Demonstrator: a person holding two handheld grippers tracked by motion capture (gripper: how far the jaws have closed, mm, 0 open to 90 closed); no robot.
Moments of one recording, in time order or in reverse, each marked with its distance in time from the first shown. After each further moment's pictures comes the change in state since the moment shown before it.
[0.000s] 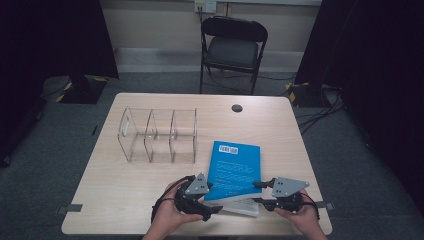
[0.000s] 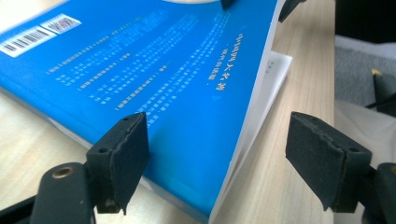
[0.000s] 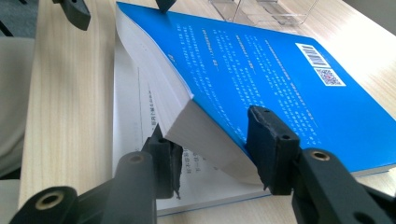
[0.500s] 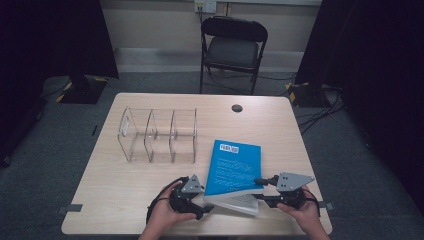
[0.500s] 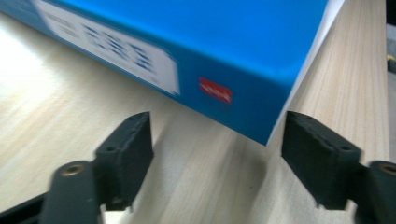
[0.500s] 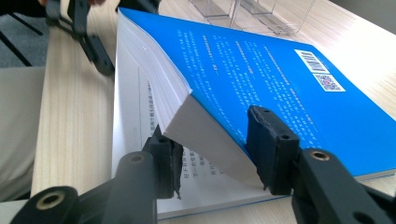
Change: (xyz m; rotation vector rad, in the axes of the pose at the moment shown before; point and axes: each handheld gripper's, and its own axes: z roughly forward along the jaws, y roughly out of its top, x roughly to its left) left arm 0.016 -0.031 0.013 0.122 0.019 -0.054; right arm -0.011 -0.001 -0.004 -0.067 0.033 0.077
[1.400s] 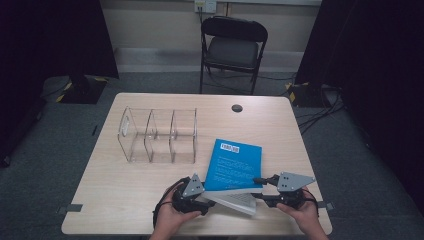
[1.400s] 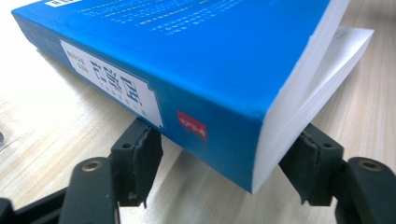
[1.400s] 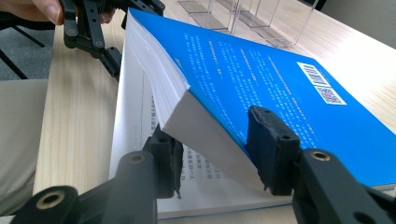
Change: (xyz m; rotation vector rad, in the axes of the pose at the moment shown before) left arm -0.006 0.004 0.002 -0.133 0.111 0.008; right arm 0.002 0.001 0.001 -0.048 -0.004 0.004
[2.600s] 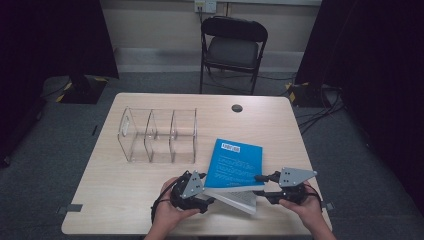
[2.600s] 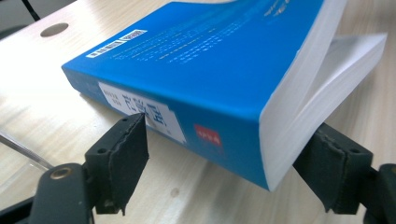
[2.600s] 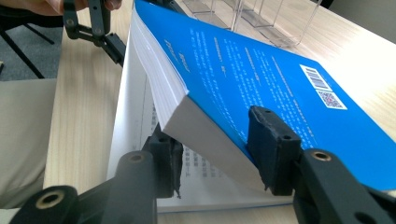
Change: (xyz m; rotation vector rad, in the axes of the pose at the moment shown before) left arm 0.002 0.012 -0.011 -0.083 0.069 0.108; right arm -0.009 0.010 -0.006 0.023 0.034 0.004
